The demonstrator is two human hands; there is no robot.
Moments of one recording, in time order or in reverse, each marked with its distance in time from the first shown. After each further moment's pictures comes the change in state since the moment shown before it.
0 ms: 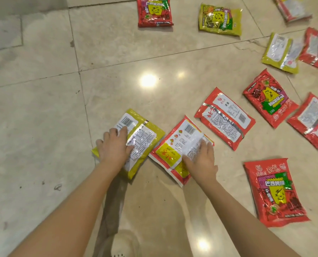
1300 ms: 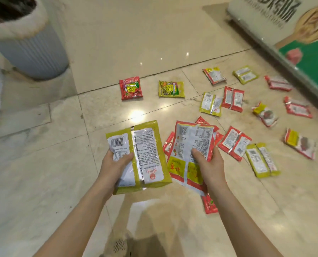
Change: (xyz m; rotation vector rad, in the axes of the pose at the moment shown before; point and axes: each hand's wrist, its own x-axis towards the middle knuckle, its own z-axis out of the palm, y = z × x) left_hand -0.183 0.067 -0.273 -1.592 -0.065 -0.073; right_hand -0.190 -0.063 -0.291 0.890 0.262 -0.053
